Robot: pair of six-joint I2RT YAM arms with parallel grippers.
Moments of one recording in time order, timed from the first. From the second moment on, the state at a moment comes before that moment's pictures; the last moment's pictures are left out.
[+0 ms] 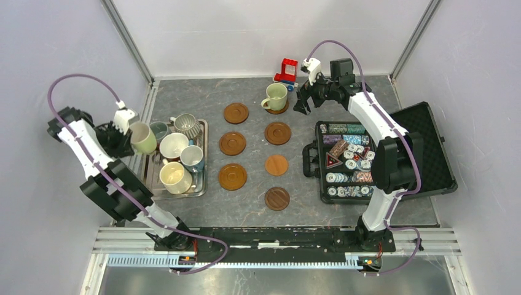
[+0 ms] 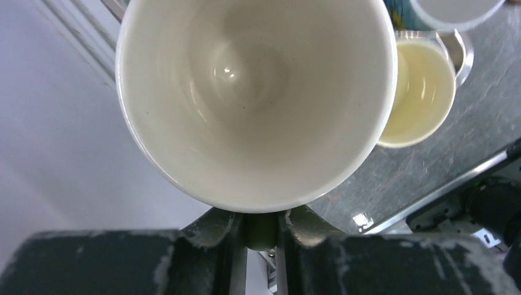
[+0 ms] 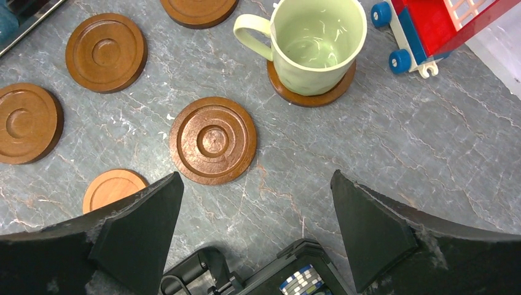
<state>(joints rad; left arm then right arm) 0.80 1.62 1.54 -1.41 0.55 1.46 0.22 1.84 1.61 -0.46 -0.60 -0.39</state>
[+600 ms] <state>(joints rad) 0.02 1.74 1.94 -1.23 0.44 0.67 0.13 1.84 1.58 -0.40 -0.61 -0.34</state>
